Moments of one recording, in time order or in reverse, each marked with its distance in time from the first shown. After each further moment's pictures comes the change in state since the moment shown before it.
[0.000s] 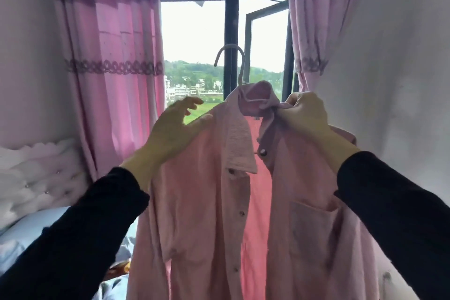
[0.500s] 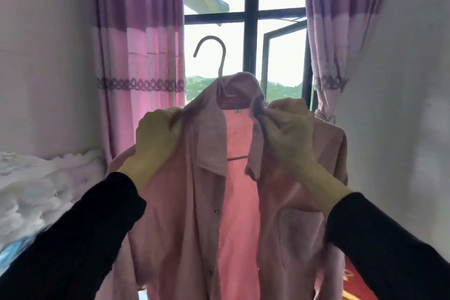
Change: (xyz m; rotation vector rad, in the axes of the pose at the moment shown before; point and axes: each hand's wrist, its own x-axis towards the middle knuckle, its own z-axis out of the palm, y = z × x) left_hand 0.012 -0.035 -0.070 0.365 0.351 0.095; right_hand -0.038 -0.081 0.030 0.272 0.238 -0.459
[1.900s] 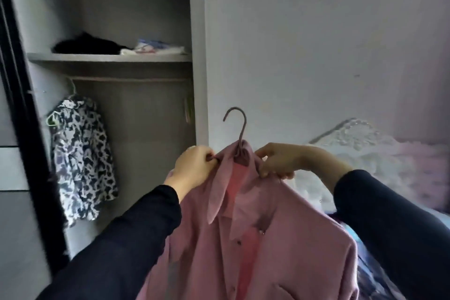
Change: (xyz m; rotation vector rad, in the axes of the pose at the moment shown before) left_hand -0.360 -0.057 -0.718 0.939 -0.031 -0.899; right_hand -0.172 -0.698 0.092 0.816 -1.699 -0.557
